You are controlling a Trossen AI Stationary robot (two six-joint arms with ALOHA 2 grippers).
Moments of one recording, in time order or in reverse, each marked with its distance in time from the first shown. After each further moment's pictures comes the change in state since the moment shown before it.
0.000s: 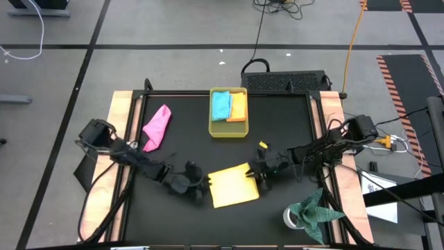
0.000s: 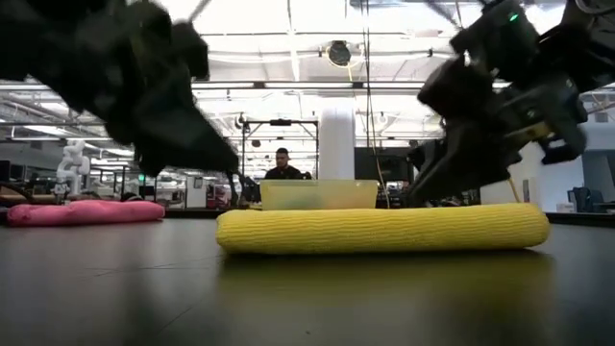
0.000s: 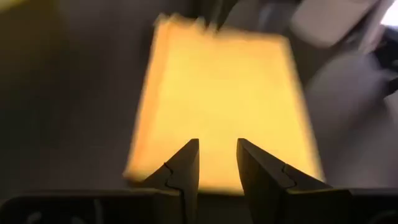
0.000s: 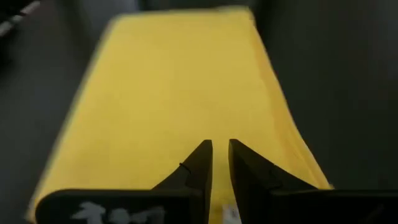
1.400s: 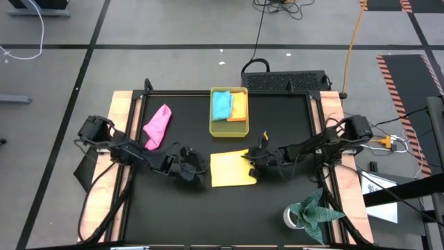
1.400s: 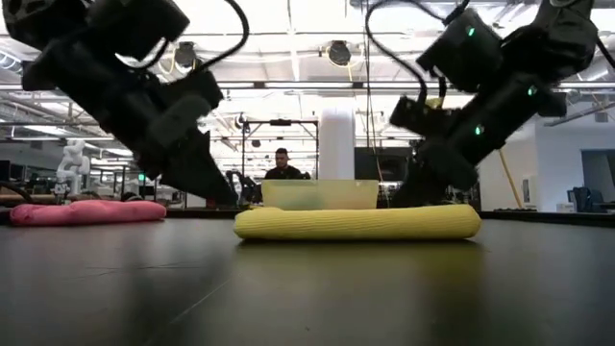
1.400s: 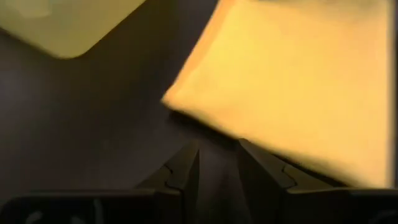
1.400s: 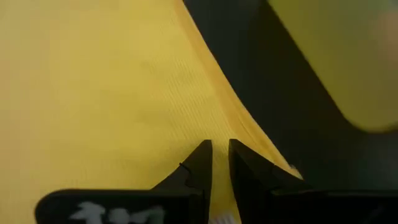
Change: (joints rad) left arm 0.158 -0.037 0.000 -0.267 -0.082 0.049; right arm -0.044 0.049 0.131 -0.278 0.425 0.169
